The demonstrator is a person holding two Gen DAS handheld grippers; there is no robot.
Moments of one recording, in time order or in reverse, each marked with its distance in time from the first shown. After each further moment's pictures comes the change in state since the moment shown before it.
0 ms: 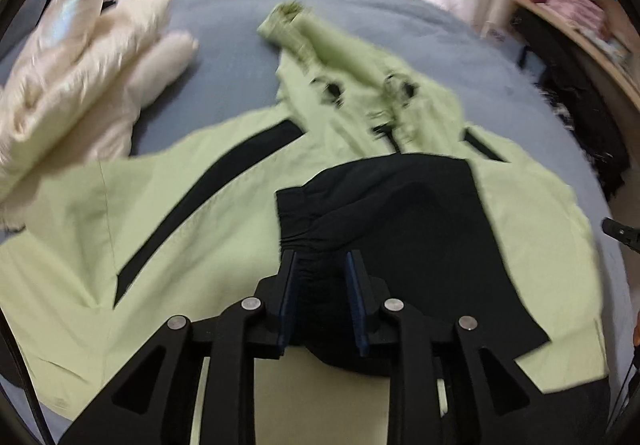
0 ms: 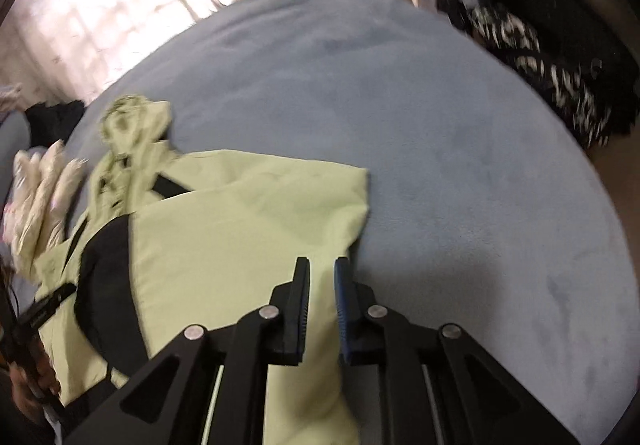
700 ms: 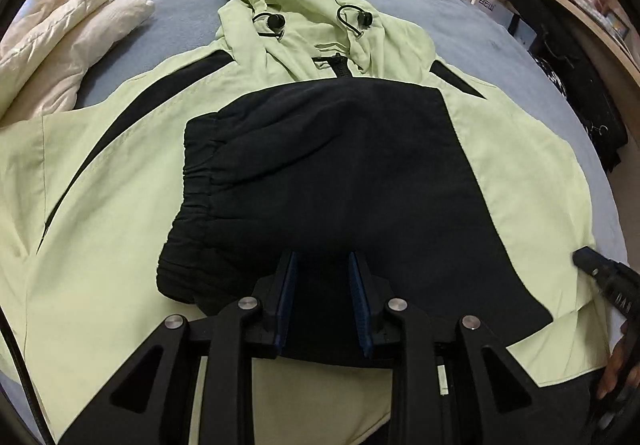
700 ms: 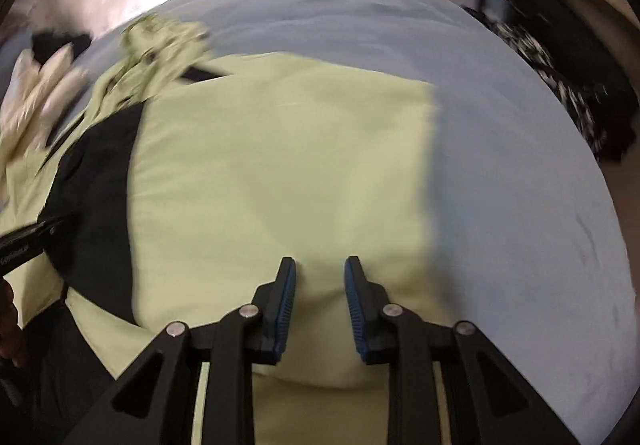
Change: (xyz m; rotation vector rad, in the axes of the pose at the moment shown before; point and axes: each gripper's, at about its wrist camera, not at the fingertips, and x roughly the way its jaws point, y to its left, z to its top) left arm 0.041 -0.045 -0.035 0.004 0.118 -0.019; right arm 0.032 0.021 -0.069 -0.080 0.057 -0.129
